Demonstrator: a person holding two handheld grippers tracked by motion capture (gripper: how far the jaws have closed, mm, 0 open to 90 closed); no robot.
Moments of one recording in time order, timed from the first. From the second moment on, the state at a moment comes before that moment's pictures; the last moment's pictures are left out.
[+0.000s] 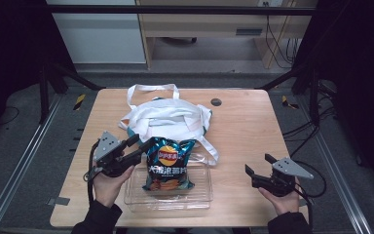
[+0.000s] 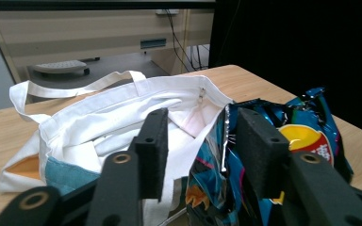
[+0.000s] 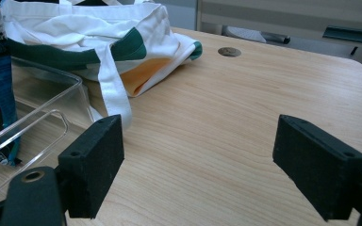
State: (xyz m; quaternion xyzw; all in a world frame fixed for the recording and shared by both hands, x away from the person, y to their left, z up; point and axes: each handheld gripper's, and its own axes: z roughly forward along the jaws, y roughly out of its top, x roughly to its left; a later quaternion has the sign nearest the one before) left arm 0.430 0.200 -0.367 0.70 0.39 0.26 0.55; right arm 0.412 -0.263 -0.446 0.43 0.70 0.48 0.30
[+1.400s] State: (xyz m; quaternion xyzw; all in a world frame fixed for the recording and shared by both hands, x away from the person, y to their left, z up) left arm 0.419 0.299 -0.446 0.71 0.45 0.29 0.45; right arm 0.413 -0.265 -0.450 0.45 0.71 0.46 0.30
